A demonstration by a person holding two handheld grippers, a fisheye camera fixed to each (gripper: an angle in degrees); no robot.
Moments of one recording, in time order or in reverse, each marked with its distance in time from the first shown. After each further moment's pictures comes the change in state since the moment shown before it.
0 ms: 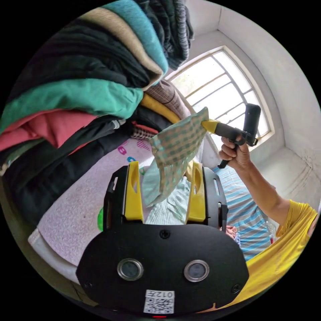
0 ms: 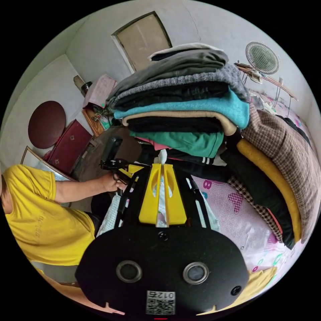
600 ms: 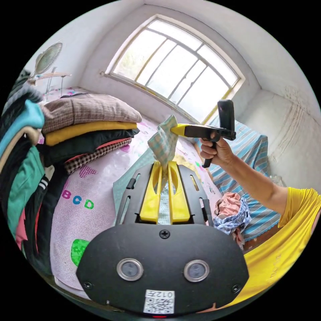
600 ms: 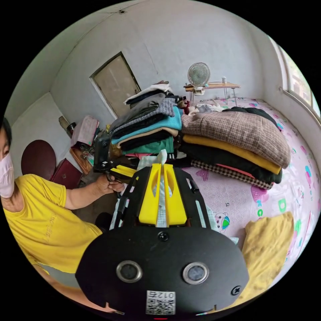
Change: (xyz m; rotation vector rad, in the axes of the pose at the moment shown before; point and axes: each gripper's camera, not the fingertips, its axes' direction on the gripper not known) left arm 0.264 0.080 0.178 -0.165 0.082 0.432; right arm 0.046 0.222 -0.264 0.288 0.116 0.244
